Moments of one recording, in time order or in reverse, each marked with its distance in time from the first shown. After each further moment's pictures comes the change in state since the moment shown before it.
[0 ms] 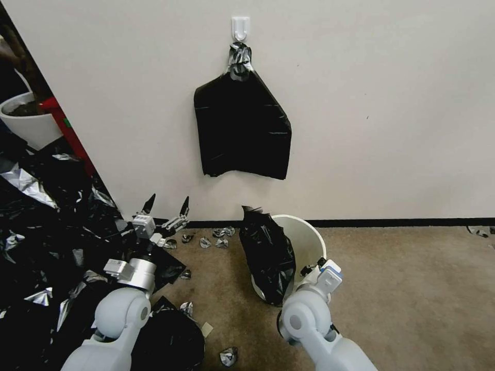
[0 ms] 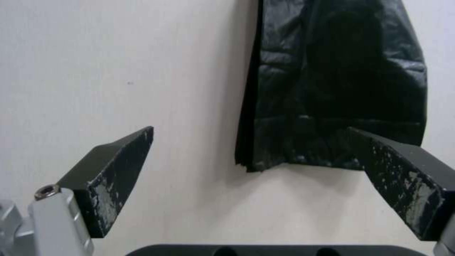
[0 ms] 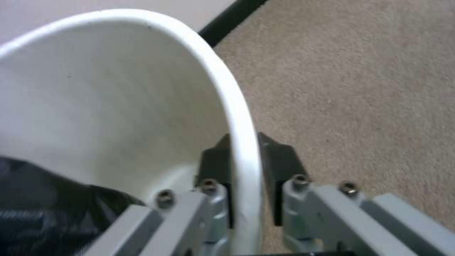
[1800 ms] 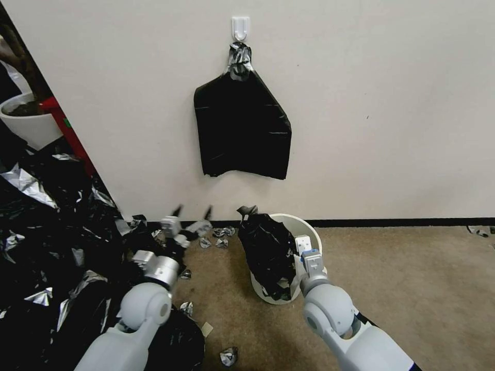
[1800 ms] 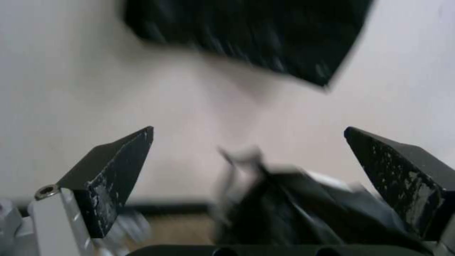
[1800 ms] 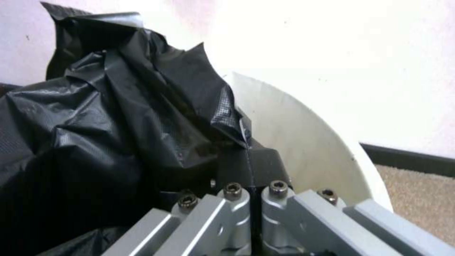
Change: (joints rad) left arm -0.111 0.065 0.297 0.003 -0.254 0.305 -0.136; right arm 0.038 -0.166 0.013 -0.002 -0.520 -0.389 -0.733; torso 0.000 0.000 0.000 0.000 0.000
